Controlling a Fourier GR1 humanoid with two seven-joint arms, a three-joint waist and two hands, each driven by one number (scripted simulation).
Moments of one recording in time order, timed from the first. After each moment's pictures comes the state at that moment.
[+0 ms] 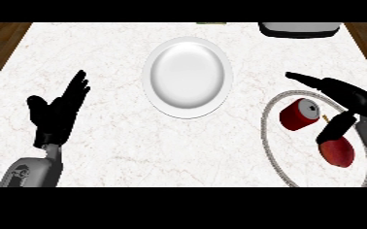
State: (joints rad) left arm -0.14 0.31 -0.05 -1.42 0.14 0.10 0.15; right arm -0.43 -0.63 0.11 -1.03 0.53 0.51 -0.42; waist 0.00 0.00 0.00
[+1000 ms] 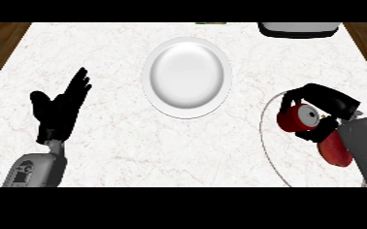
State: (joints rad) left arm -0.17 0.25 0.02 -1.40 0.08 0.06 0.16; right arm -0.42 -0.54 0.10 -1.05 0.70 0.53 -0.53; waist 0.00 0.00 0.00
